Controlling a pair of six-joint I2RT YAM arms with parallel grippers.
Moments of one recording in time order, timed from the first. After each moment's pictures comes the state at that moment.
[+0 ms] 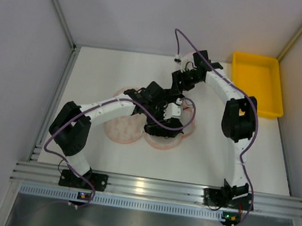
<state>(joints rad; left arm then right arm) -0.72 1.70 1.23 -0.55 0.41 0.67 0.37 2.23 1.95 -0.76 -0.63 -0.22</state>
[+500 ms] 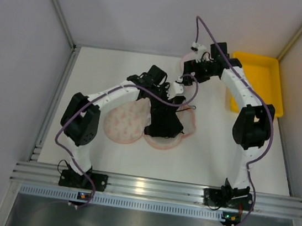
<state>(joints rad) -0.62 1.83 1.47 -0.54 0.34 0.57 0.29 2.07 1.92 -0.76 -0.57 -0.14</state>
